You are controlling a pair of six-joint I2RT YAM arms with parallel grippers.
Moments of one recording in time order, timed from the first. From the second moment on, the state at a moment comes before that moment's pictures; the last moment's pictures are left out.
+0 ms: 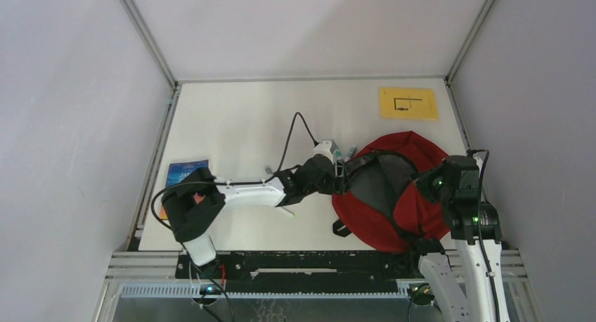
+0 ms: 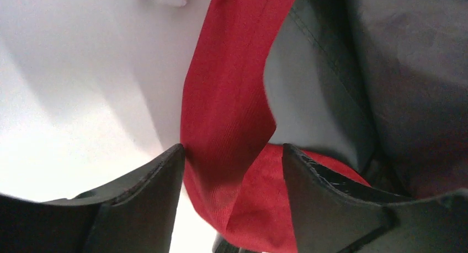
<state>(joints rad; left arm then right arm) -1.04 1.70 0.96 0.12 -0.16 -0.78 0.02 0.58 0.88 -1.01 0.05 0.91</state>
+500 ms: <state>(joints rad) -1.01 1.95 1.42 0.01 -0.05 -0.56 -0.01 0.57 0.90 -1.01 -0.01 0.85</state>
